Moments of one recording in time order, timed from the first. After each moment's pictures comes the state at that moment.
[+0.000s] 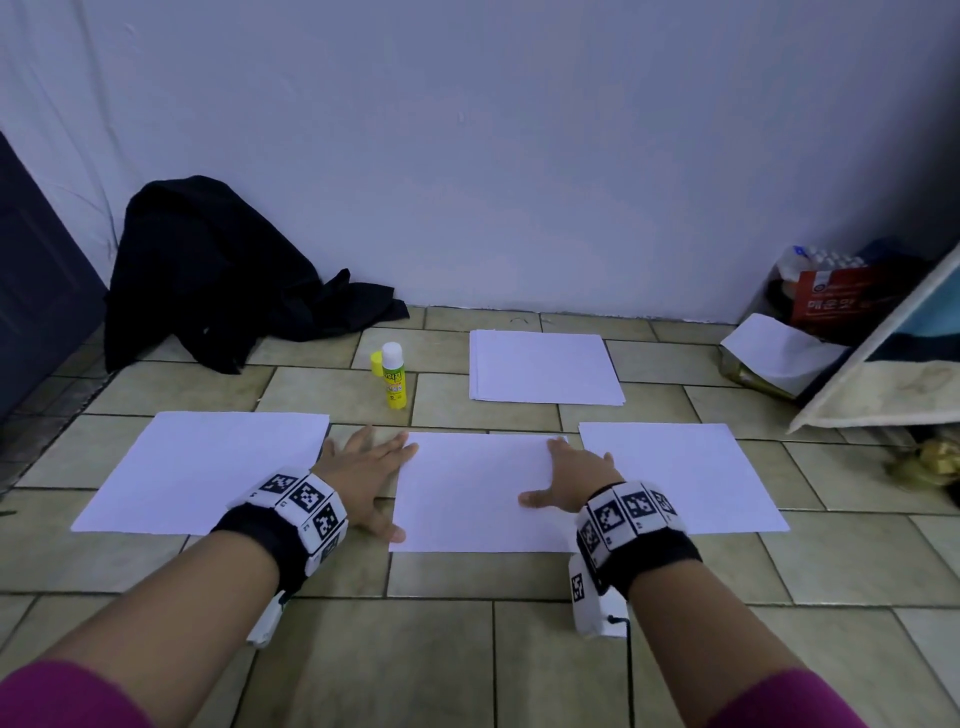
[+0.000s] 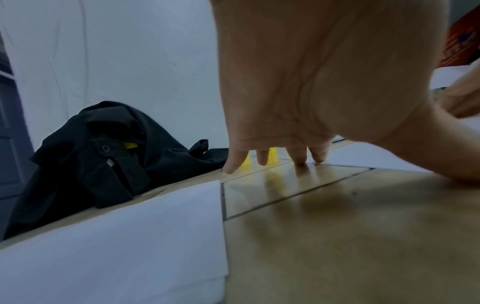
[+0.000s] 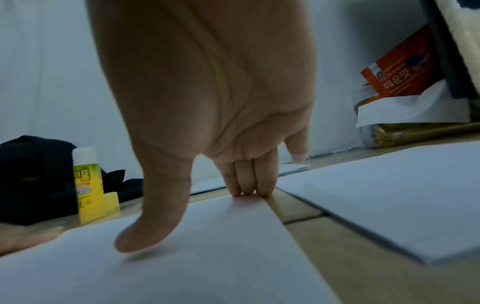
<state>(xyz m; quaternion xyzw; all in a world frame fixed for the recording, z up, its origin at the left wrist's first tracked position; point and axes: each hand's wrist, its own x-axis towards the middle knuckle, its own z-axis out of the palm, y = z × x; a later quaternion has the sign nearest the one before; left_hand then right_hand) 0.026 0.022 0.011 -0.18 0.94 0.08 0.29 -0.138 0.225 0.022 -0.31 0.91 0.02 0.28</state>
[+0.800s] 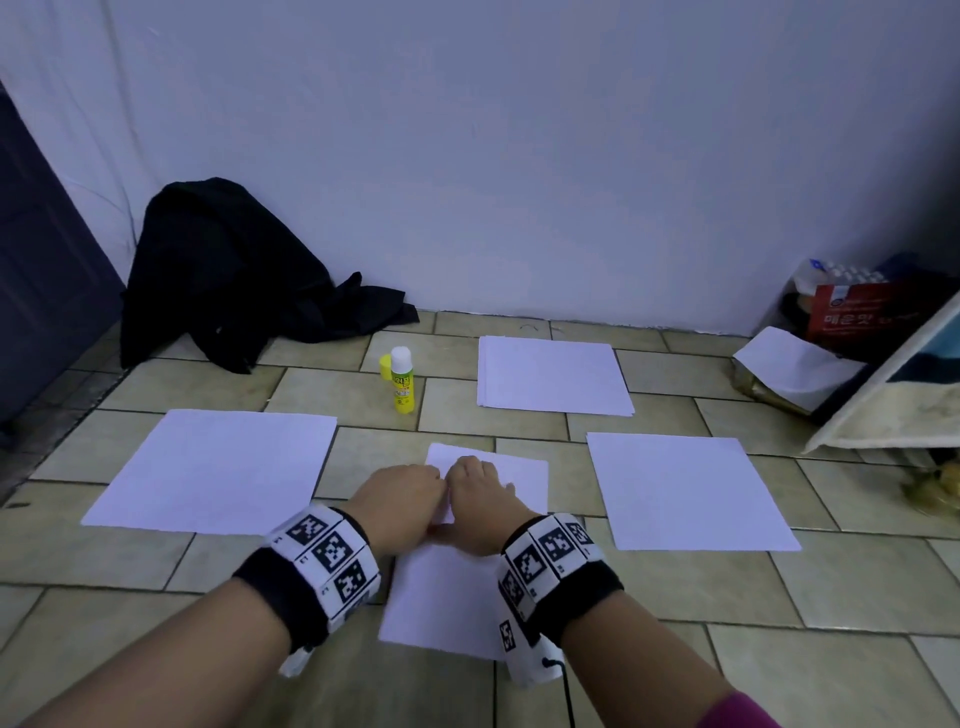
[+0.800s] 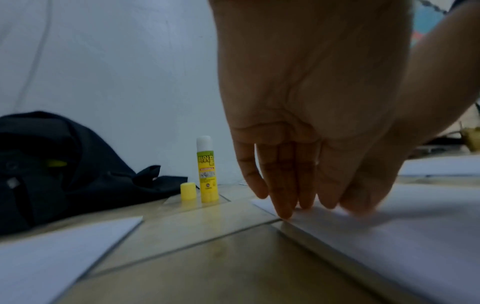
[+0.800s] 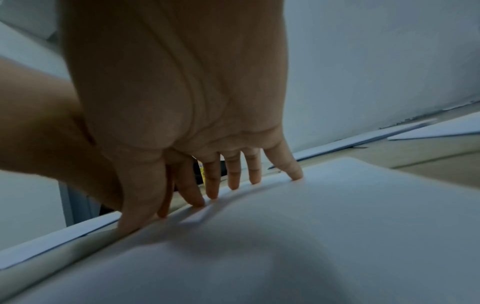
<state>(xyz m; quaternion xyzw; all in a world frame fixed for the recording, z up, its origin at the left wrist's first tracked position) 0.017 0.075 0.024 -0.12 0.98 0.02 0.16 -0.062 0.171 0.009 -0.47 0.85 -0.03 0.23</state>
